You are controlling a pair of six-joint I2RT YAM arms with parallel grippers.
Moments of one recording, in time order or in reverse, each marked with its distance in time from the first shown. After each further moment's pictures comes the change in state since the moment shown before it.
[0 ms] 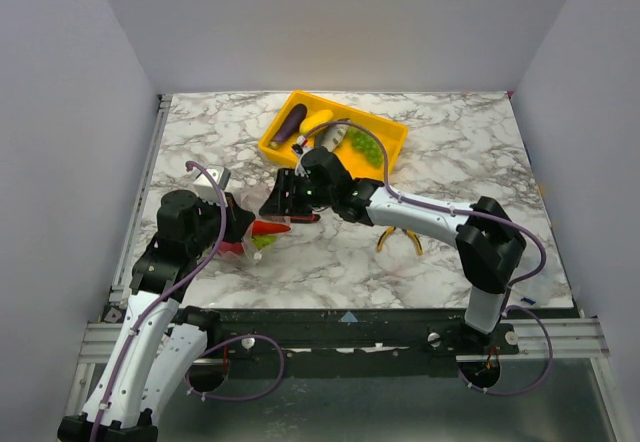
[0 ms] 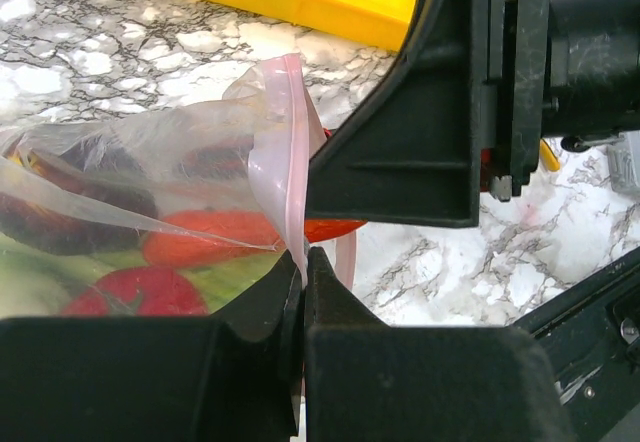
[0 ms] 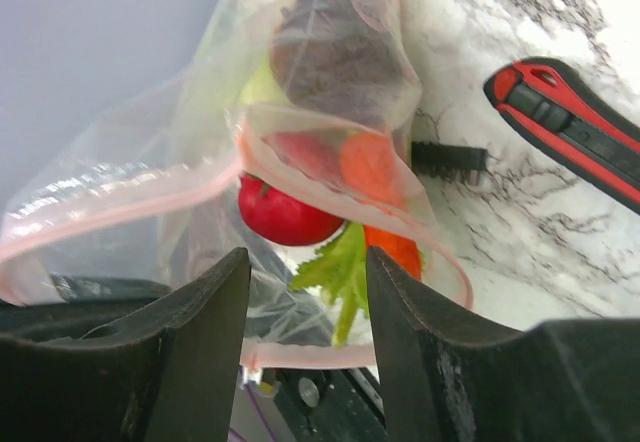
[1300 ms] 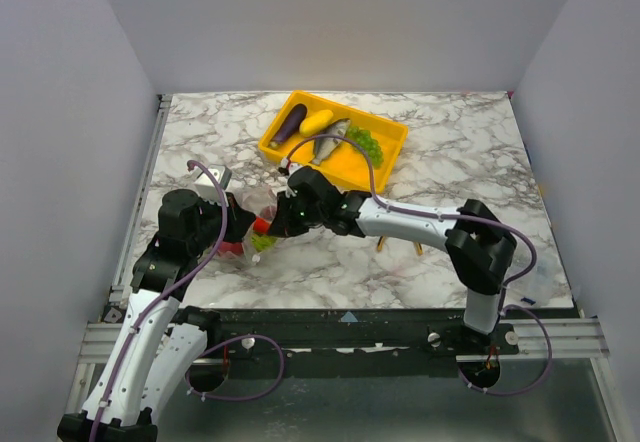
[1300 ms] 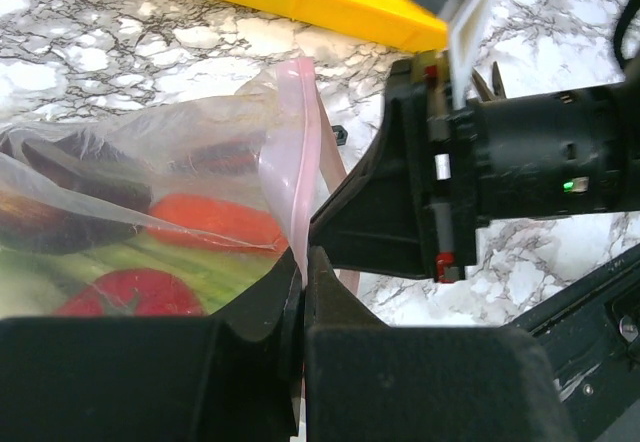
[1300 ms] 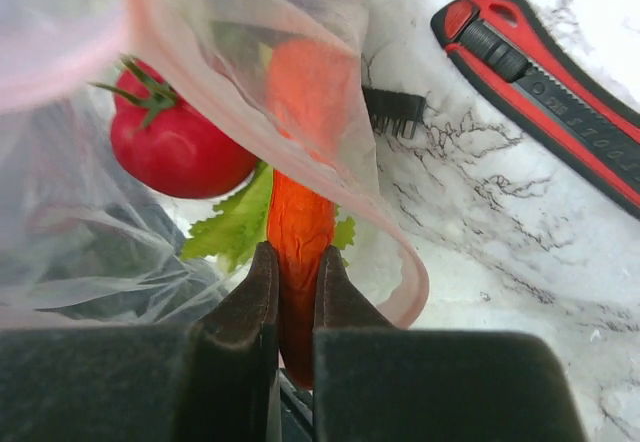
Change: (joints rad) left arm 0.000 0.011 0.000 0.000 0.003 -0.001; right arm 0.078 0.037 -0.030 -0.103 0.097 -0.251
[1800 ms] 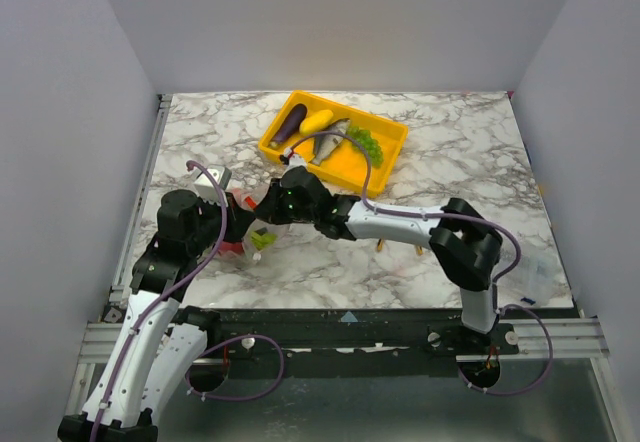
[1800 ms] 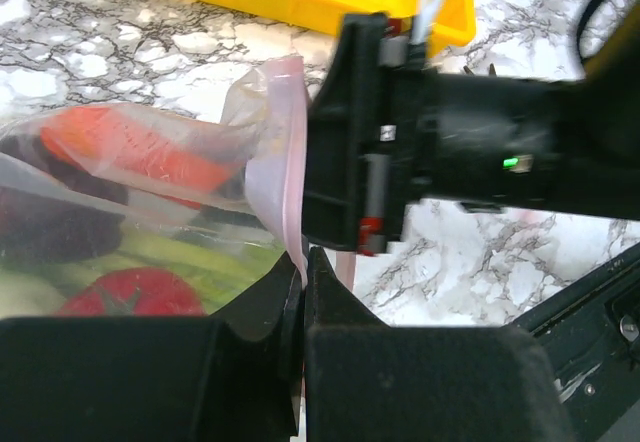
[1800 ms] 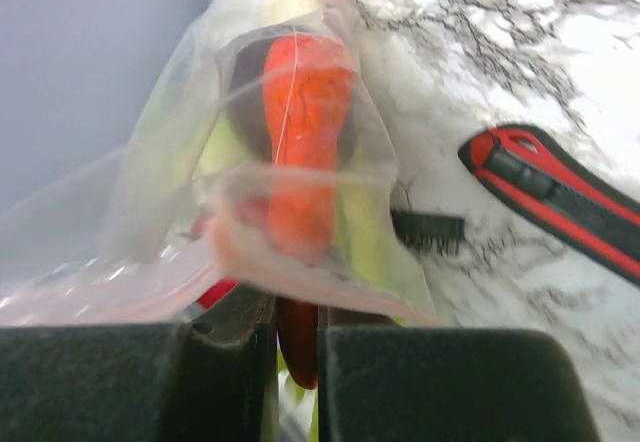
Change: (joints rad) left arm 0.000 -0.004 0.000 0.004 0.007 0.000; right arm 0.018 0.017 0.005 0.204 0.181 0.188
